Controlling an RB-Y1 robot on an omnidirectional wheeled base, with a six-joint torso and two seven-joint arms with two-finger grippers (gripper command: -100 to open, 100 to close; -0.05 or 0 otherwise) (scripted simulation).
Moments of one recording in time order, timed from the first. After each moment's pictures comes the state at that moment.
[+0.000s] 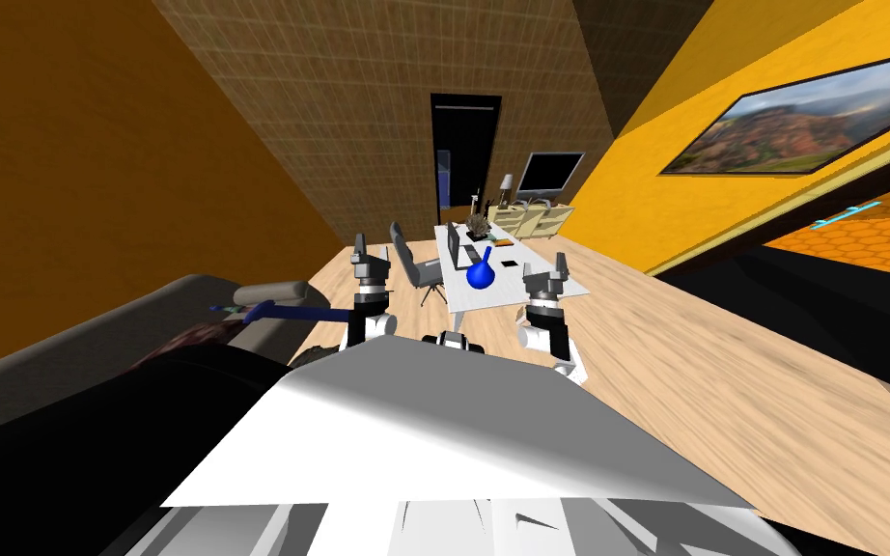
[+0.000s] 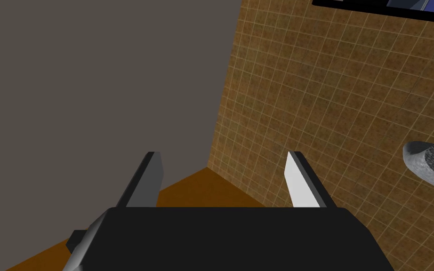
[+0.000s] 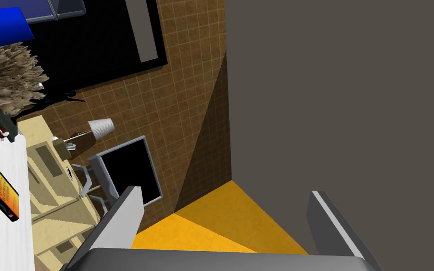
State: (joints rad) left arm 0.48 -0.02 0.02 -2.36 0.08 -0.36 0.07; right arm 0.24 -0.19 -0.01 -2.00 -0.11 -0.41 -0.33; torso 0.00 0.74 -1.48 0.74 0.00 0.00
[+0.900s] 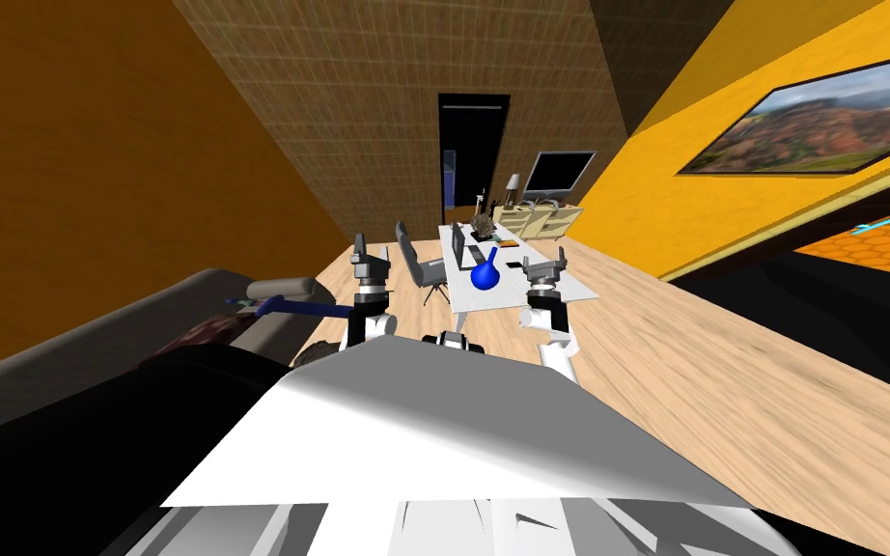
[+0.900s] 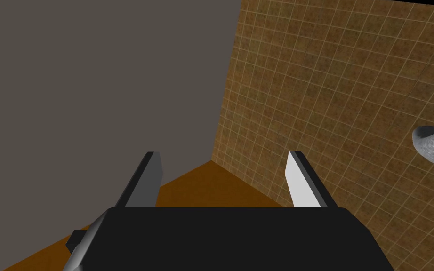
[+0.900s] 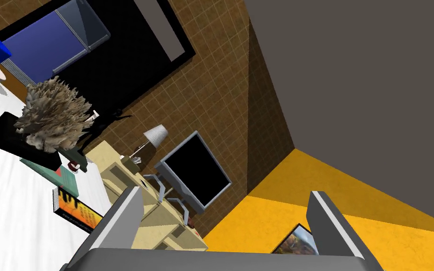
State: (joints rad) left arm 0.48 -0.02 0.02 -2.36 0.08 -0.36 0.07; right arm 0.01 -0.23 -0.08 -1.77 -0.31 -0.30 -0.53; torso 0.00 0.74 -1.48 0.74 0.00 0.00
